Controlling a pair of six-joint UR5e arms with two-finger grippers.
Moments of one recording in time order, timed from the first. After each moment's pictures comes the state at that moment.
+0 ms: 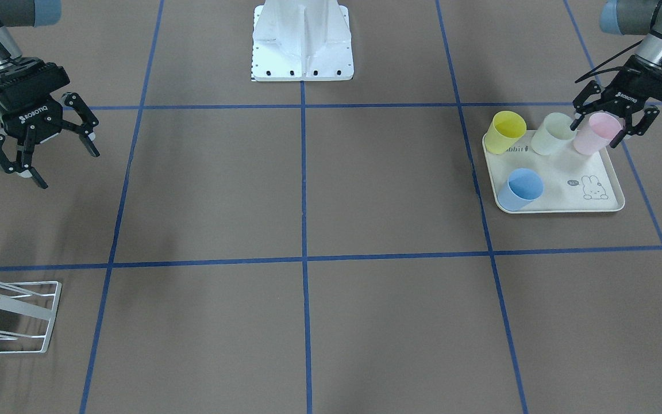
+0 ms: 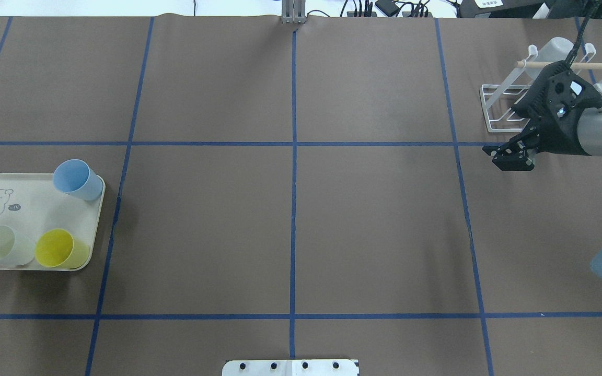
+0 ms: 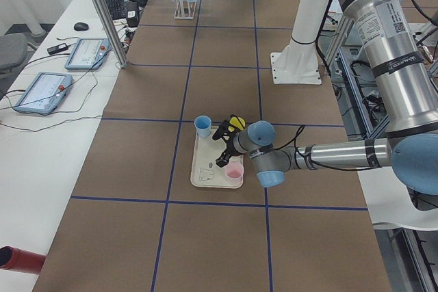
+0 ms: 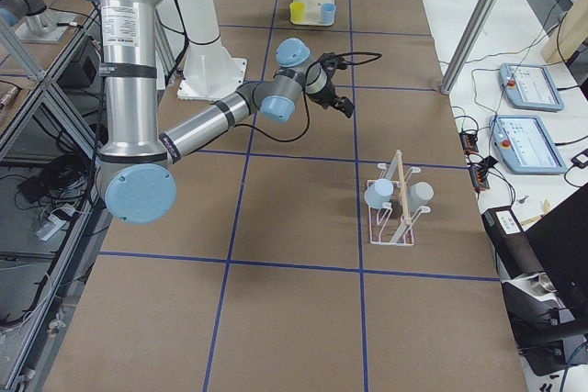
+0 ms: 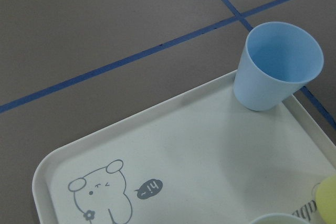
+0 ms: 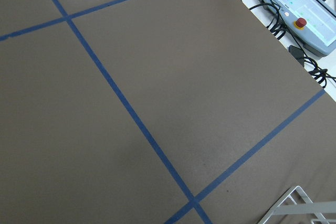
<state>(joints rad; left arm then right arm) -0.85 -1.17 -1.70 -2.94 -1.92 -0.63 0.87 -1.57 2.06 -0.99 1.84 0.11</state>
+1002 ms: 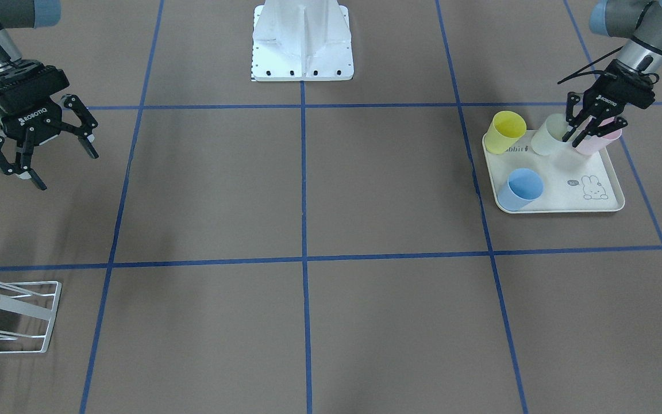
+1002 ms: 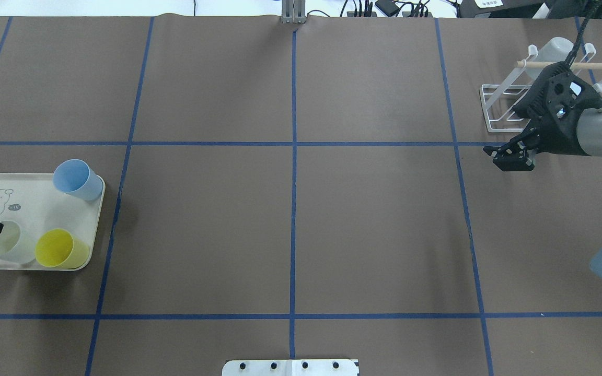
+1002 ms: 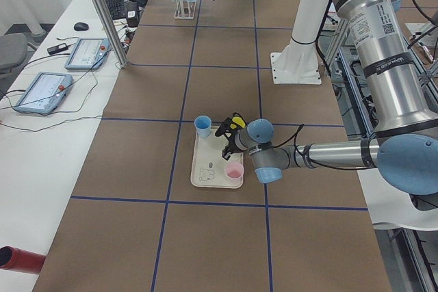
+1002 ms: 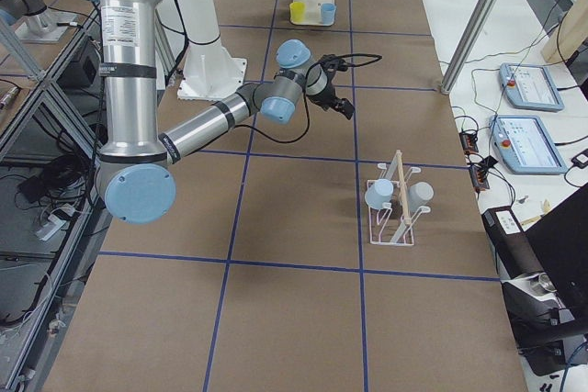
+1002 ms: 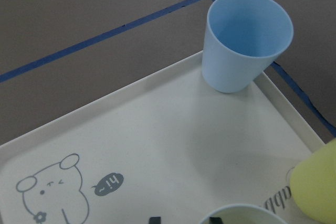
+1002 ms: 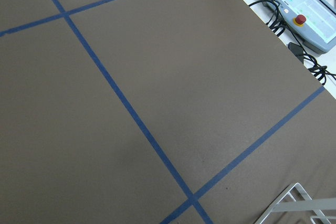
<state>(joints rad) -0.78 -1.19 -1.69 -2.94 -1.90 -0.62 0.87 -1.57 2.06 -0.99 1.84 0.11</state>
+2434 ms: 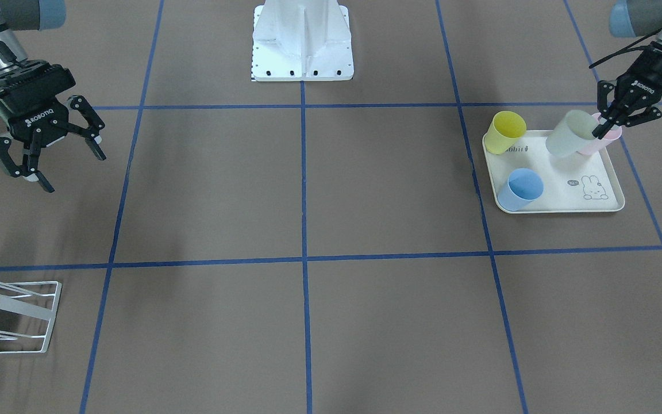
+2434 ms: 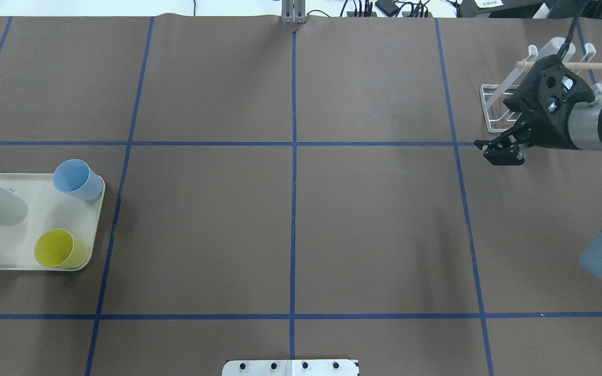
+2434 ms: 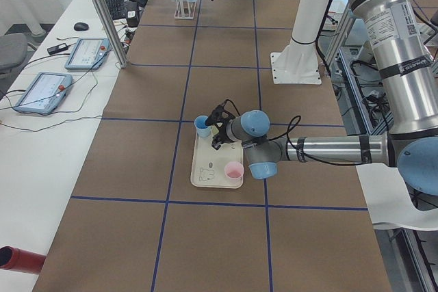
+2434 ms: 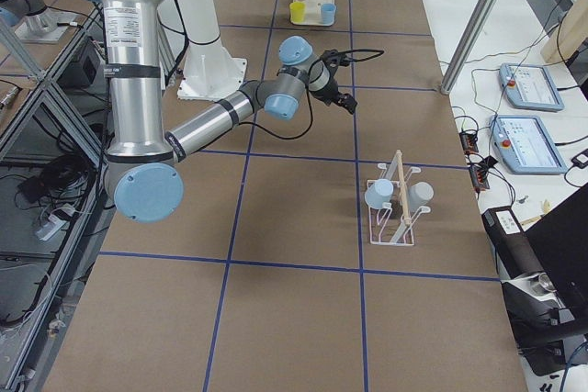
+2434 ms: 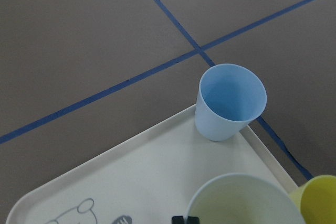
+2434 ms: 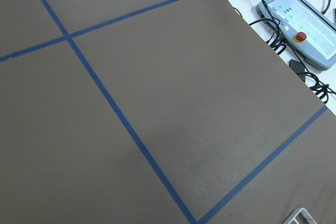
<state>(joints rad) -1.07 -1.25 -1.79 -2.88 -2.14 -0.64 0.87 -1.51 2.04 -0.98 1.84 0.13</state>
